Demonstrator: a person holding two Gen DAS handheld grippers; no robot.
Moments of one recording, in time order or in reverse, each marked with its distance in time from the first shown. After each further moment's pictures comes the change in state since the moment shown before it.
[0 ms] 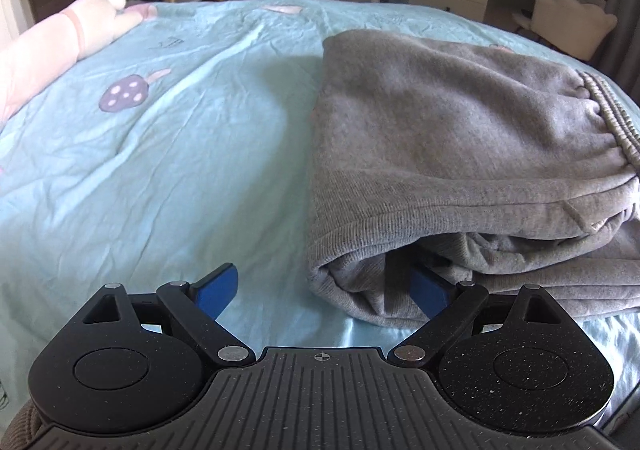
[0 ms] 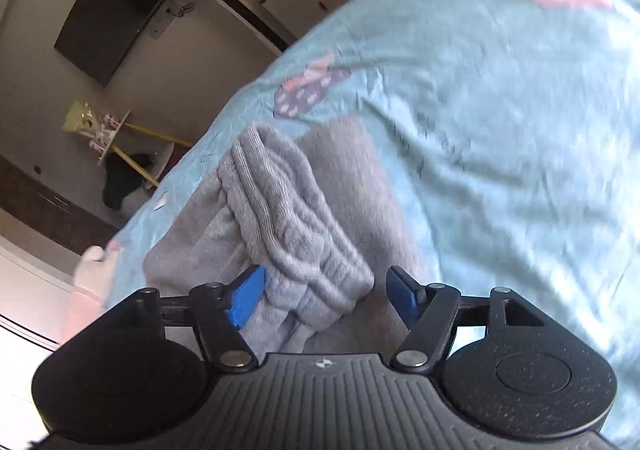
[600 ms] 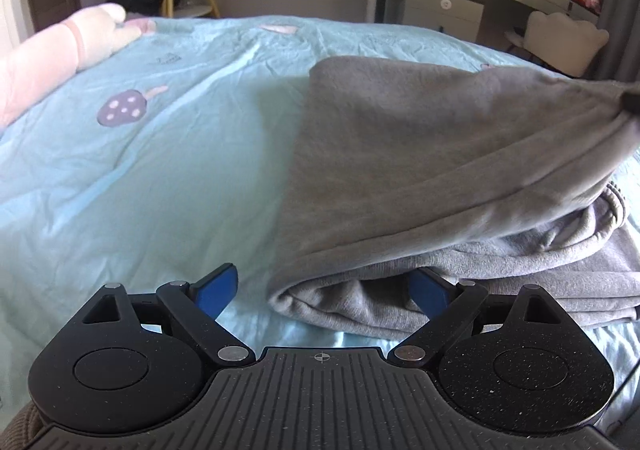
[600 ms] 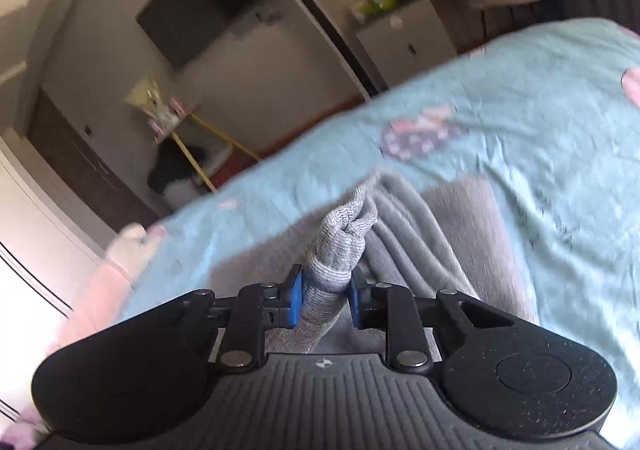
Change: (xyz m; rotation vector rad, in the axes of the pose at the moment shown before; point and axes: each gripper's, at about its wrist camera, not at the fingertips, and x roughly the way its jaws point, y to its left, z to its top) left arm -0.012 -0.003 -0.002 -0.009 -0.080 -0.022; right arm -0.022 0.094 -0.004 -0.261 -0.145 0.113
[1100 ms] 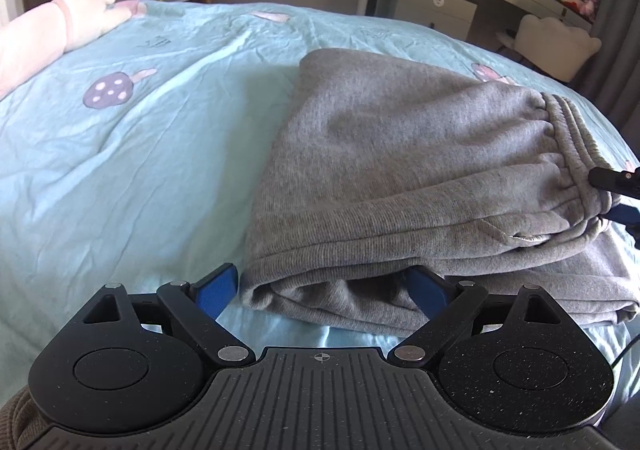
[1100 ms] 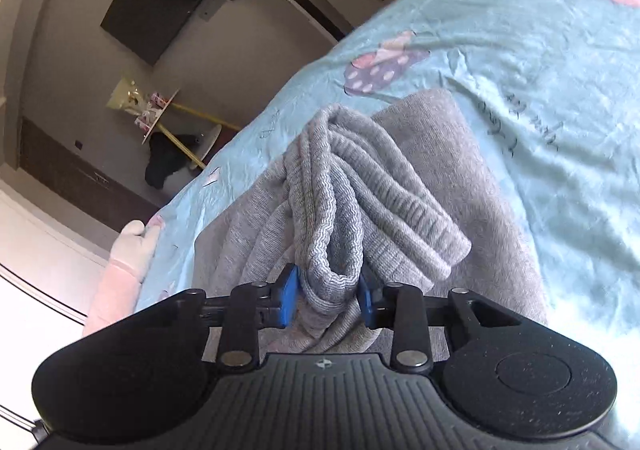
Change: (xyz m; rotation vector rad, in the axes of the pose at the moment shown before) left arm 0.005 0.005 0.001 -0.039 0.044 -0.072; right arm 0.029 -0.049 -0.034 0.185 0.149 0.008
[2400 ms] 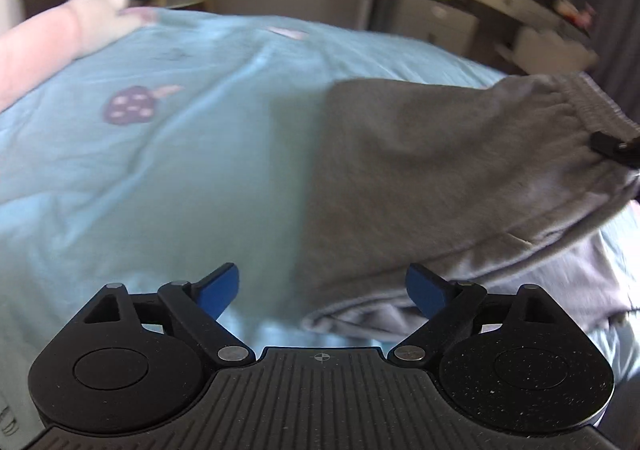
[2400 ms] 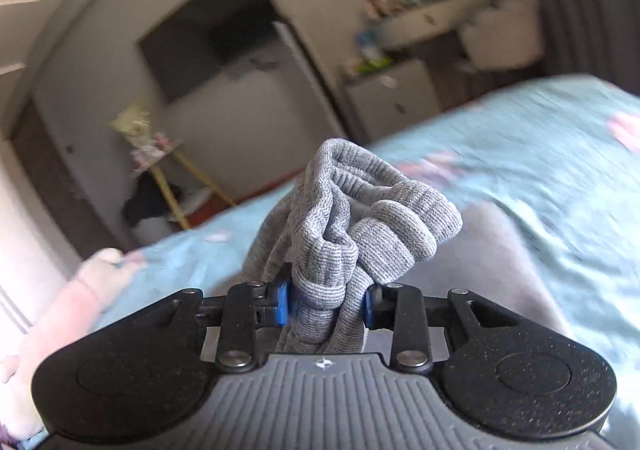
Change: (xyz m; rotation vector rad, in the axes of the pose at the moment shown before) left arm -0.020 0.030 0.018 0.031 0.005 -0.041; right arm -0.002 0.078 -0.032 -0.233 -0.308 -0.156
